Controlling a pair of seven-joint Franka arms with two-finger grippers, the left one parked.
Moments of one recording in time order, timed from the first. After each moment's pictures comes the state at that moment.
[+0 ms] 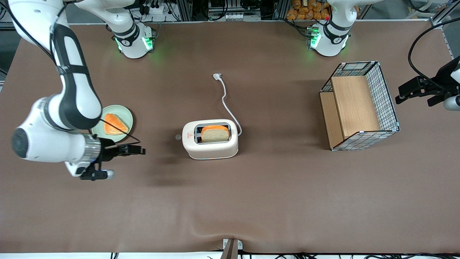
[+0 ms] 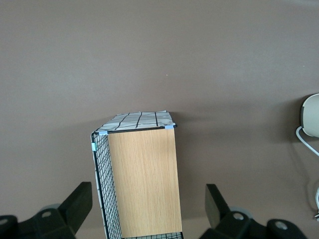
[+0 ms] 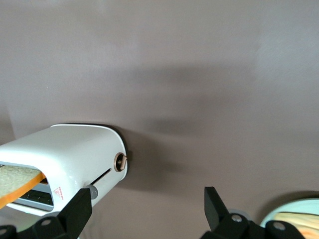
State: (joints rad) arm 0.11 0.51 -0.01 -1.40 0.38 1.80 -0.04
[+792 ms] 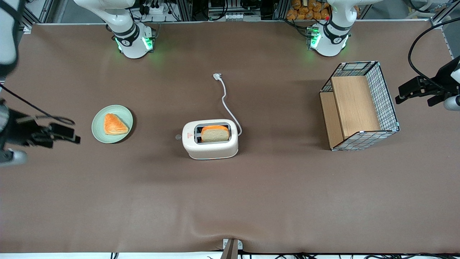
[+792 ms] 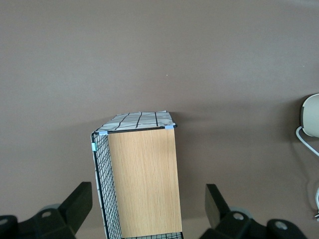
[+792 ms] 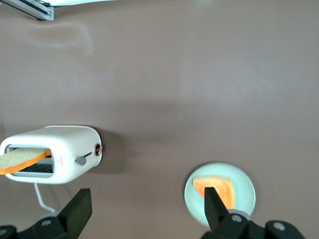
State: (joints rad) arm -0.02 0.38 0.04 -1.07 0.17 1.44 0.03
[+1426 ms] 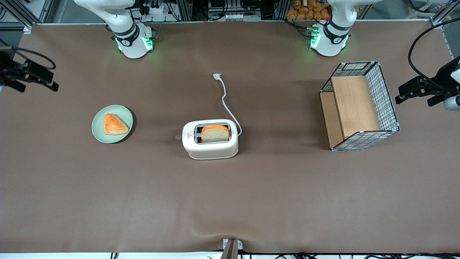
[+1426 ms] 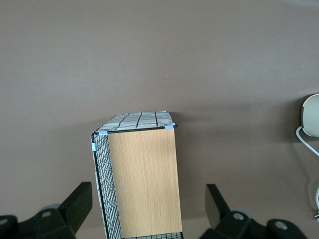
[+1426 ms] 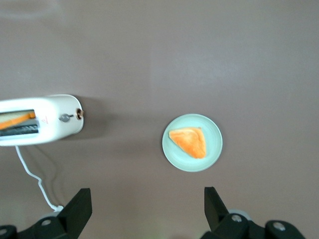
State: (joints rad) arm -0.02 0.04 0.04 -1.37 0.05 1.37 0.06
